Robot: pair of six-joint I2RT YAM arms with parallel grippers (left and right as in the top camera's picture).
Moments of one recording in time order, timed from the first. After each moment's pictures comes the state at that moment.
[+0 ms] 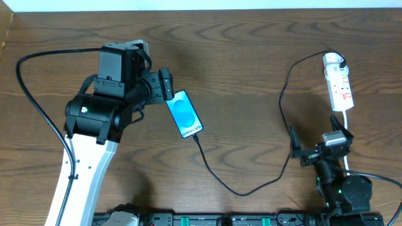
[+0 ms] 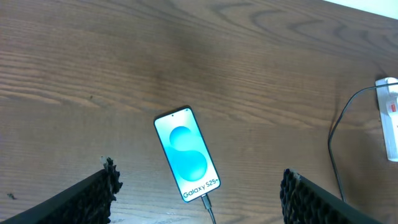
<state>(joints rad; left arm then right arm) -0.23 1.28 1.43 -1.01 0.05 -0.35 0.08 0.09 0.12 -0.04 -0.13 -0.11</state>
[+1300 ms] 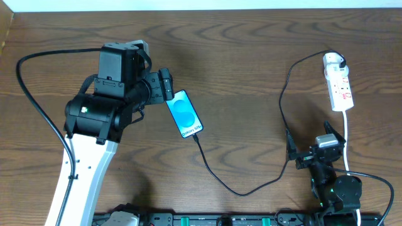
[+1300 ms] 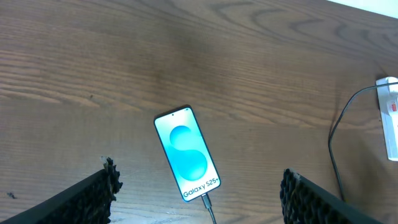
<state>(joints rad) -0.23 1.28 1.43 -1.01 0.05 -0.35 0.09 0.01 0.01 -0.06 -0.11 -0.09</state>
